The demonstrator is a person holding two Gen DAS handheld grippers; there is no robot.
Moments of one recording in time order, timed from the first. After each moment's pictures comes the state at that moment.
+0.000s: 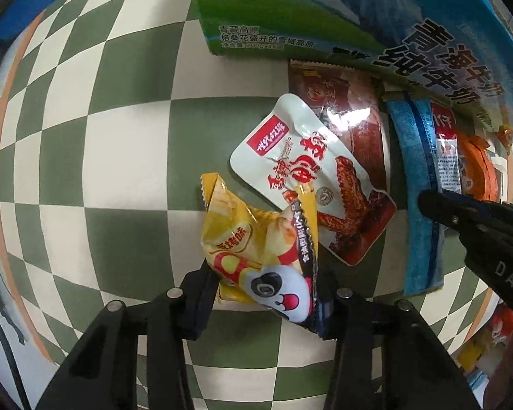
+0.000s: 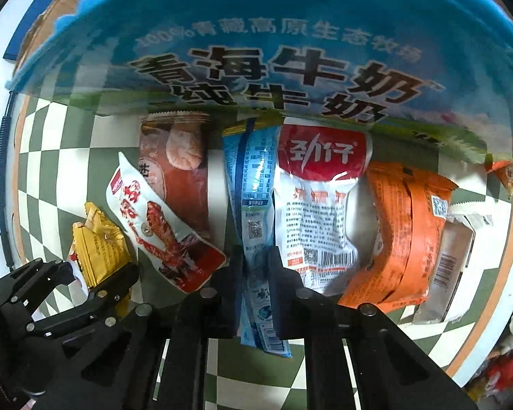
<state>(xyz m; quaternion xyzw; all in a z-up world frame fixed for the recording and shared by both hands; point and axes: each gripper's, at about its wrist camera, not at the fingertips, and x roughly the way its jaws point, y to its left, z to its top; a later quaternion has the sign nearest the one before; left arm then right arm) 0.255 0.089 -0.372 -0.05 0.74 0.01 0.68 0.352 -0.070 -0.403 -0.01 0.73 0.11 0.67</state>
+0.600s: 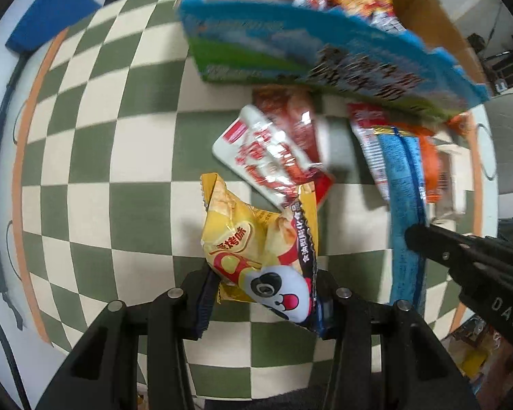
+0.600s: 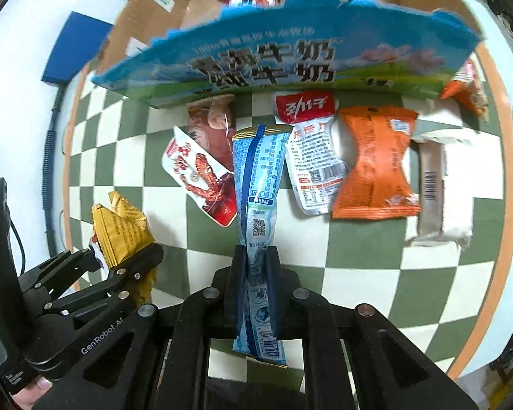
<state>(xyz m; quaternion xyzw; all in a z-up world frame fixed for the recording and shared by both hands) 0.197 0.052 -0.297 -0.05 0.69 0.00 0.72 0.285 -0.136 -0.327 0.09 0.71 0.14 0.69</state>
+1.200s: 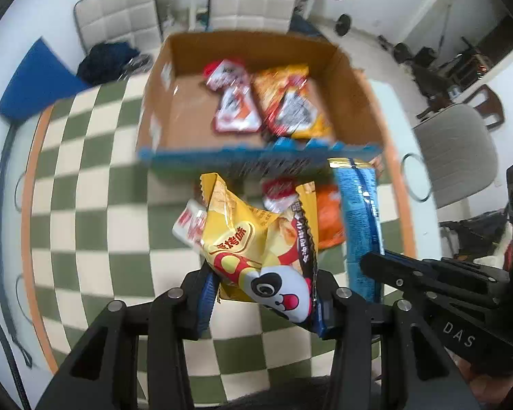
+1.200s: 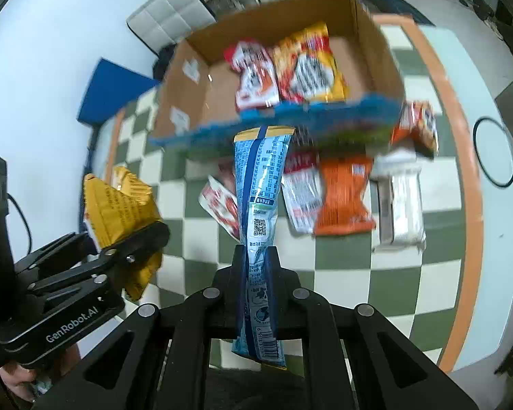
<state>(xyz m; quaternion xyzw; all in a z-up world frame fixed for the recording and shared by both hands) 0.243 0.020 -0.183 -0.05 0.61 -0.08 0.79 0.281 -0.164 -0.222 0.14 0.64 0.15 0.74</state>
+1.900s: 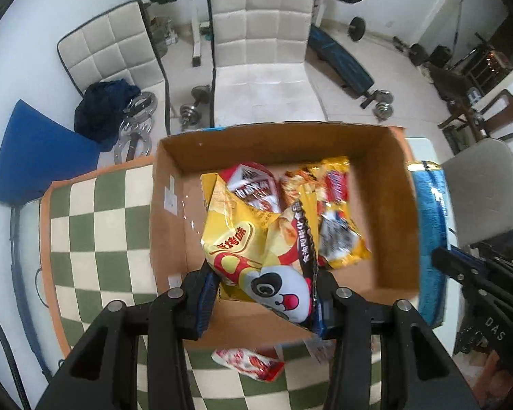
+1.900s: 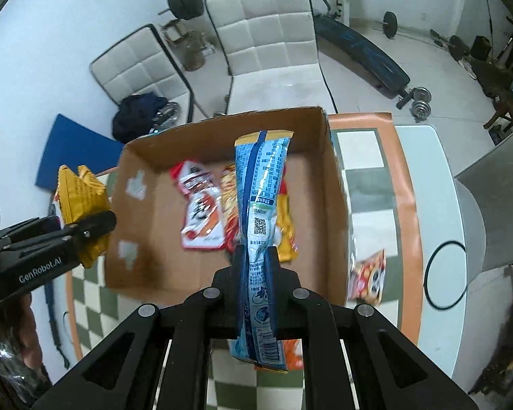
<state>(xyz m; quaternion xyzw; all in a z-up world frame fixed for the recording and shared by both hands) 0.455 0.035 -0.196 0.00 0.62 -0.05 0.78 0.478 -0.187 -0.208 0.08 0.60 0.07 0.79</state>
